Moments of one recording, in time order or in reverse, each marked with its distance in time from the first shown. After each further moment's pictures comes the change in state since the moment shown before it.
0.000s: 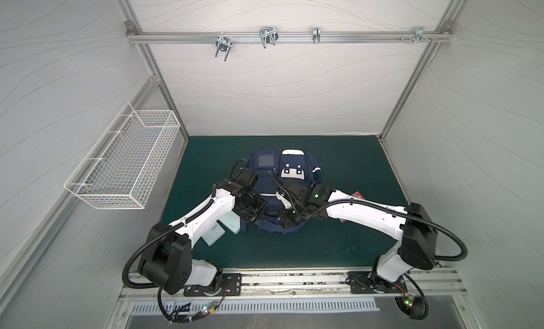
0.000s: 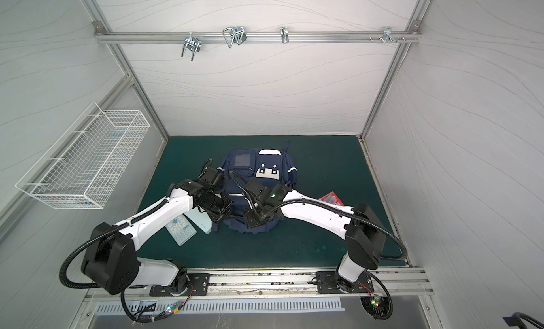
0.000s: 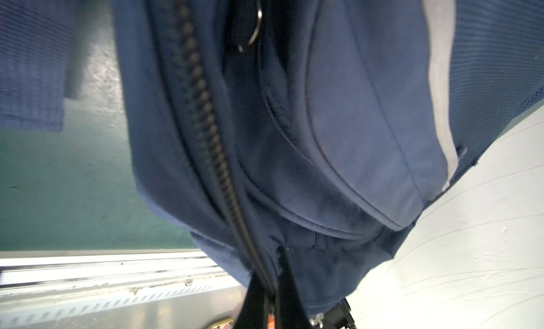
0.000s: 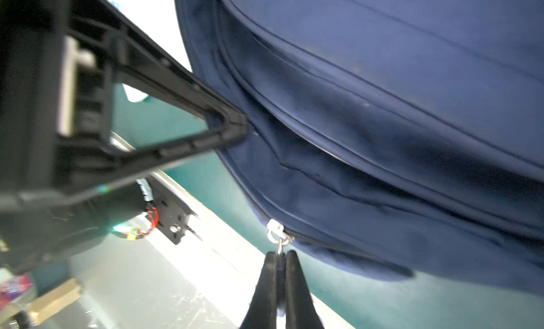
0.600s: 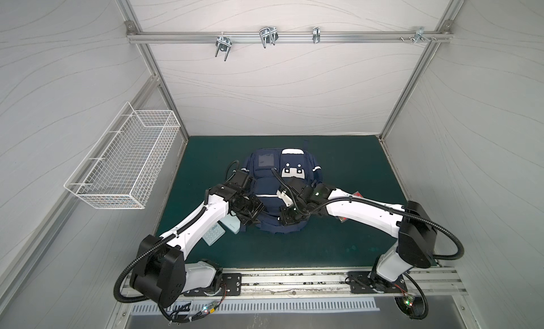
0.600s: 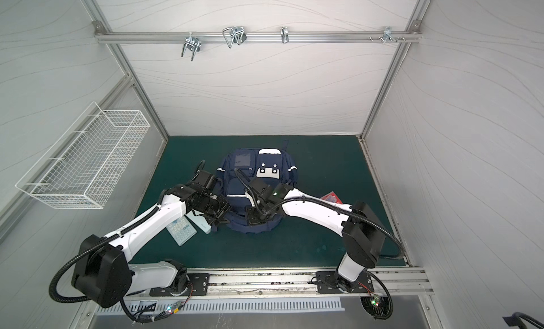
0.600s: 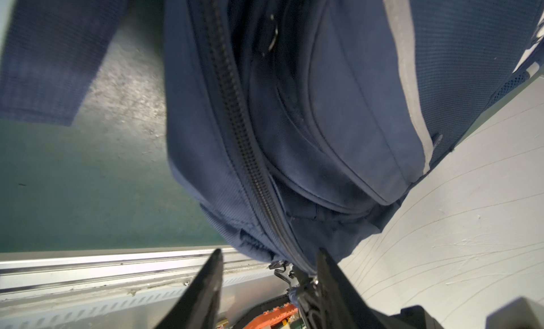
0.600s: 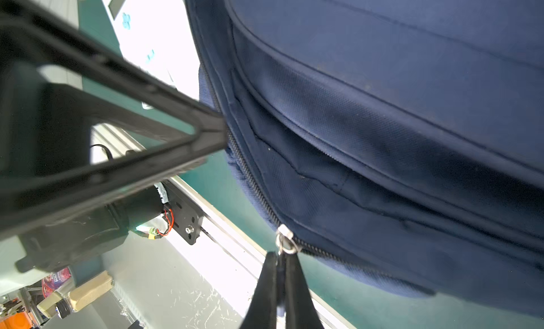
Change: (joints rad) left arm 0.024 -0.074 -0.075 0.054 0.058 -0.028; right arm -0.038 0.024 -0.025 0.100 -0.121 0.026
